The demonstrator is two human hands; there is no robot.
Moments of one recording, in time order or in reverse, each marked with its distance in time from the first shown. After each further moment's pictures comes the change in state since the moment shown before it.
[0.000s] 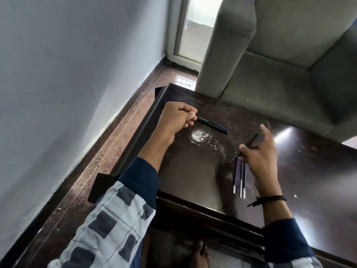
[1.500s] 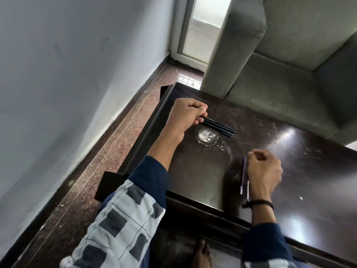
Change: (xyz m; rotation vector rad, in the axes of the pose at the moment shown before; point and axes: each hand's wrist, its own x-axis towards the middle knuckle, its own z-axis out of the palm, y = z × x) left_hand -0.003 0.007 -0.002 -0.091 -0.029 0.020; right_hand -0.010 0.027 0.026 -0.304 0.327 0.067
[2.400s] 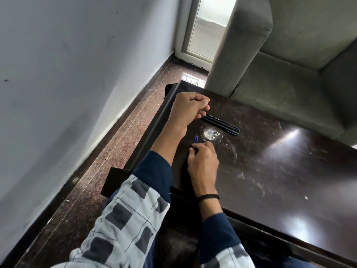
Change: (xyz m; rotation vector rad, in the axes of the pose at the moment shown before) left_hand -0.001 0.008 -0.009 -0.057 0.044 0.019; right_hand -0.107 -0.060 0.080 -0.075 -0.315 -0.409
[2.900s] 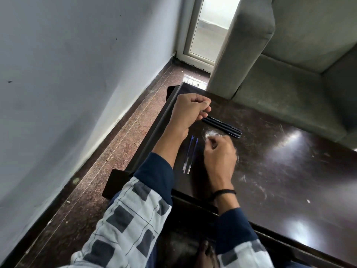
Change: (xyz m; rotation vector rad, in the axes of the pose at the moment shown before) left_hand 0.000 0.001 -0.002 -0.031 0.004 0.000; right_hand 0.030 0.009 -0.027 0.017 0.111 0.014
